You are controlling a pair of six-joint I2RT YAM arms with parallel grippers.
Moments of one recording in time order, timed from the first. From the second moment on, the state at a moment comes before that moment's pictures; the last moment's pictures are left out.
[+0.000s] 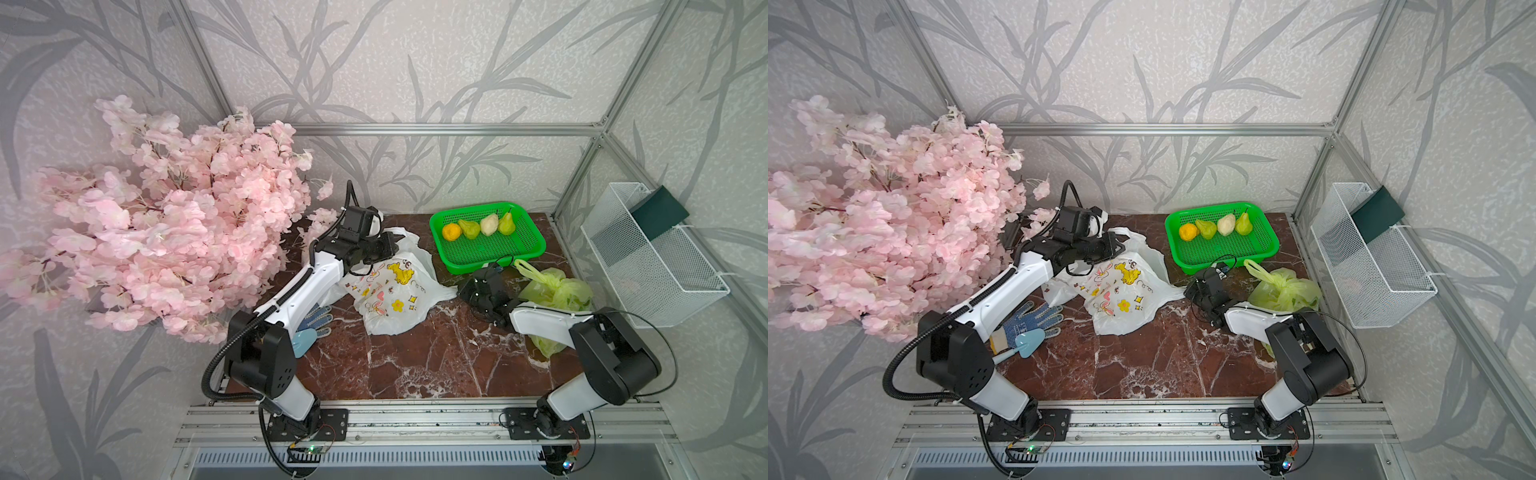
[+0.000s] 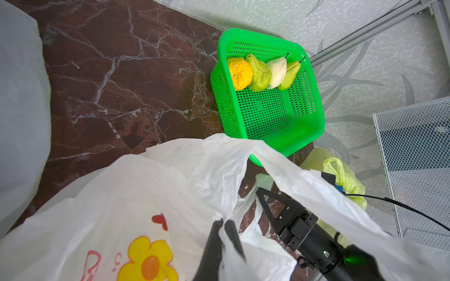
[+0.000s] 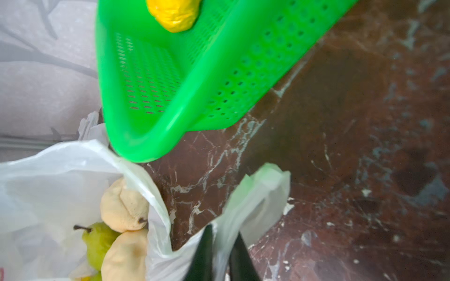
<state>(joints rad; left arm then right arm) -0.37 1.59 1.40 -0.51 0.34 -0.58 0.49 1.55 0.68 0.22 0.09 1.04</state>
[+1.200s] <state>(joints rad) -0.53 1.35 1.12 -0.25 0.31 -0.59 0.31 1.40 1.60 -0.75 -0.16 0.22</state>
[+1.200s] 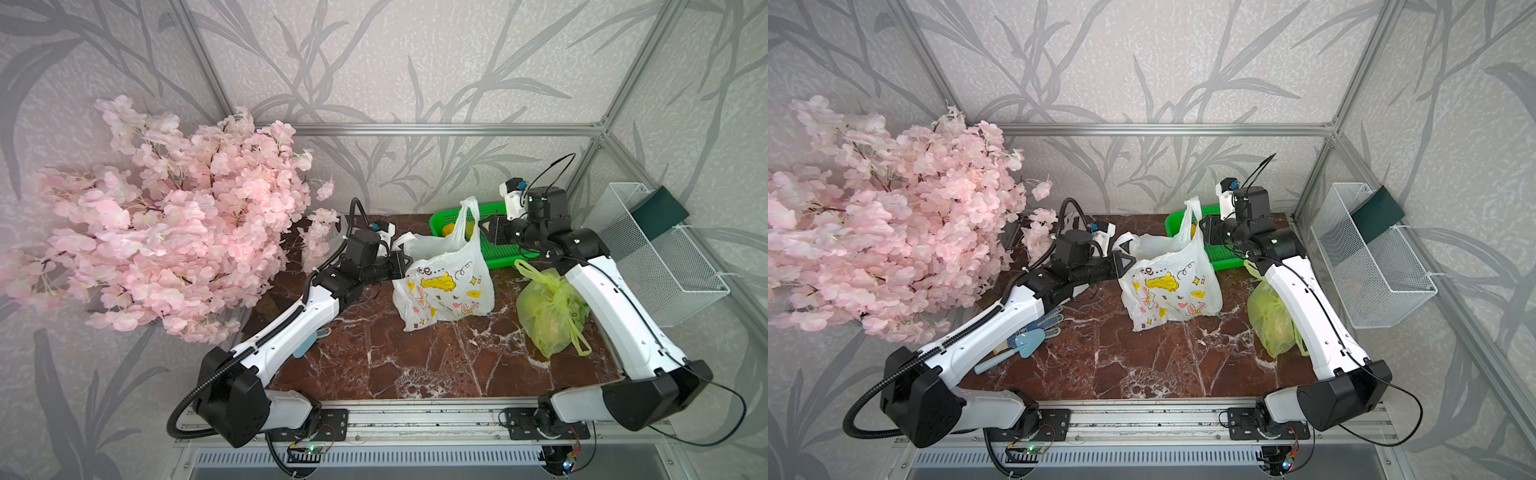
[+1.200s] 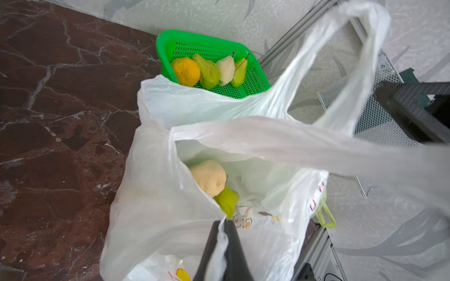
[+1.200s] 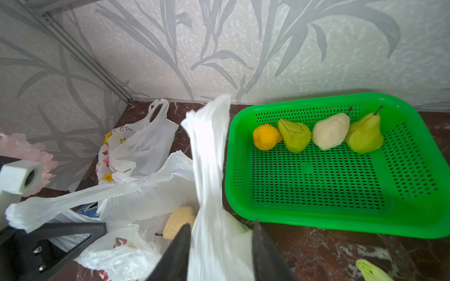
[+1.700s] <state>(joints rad) -0.49 1.35 1.15 -0.28 0.43 -0.45 0.65 1.33 1.52 -0.61 -0.17 -0.25</state>
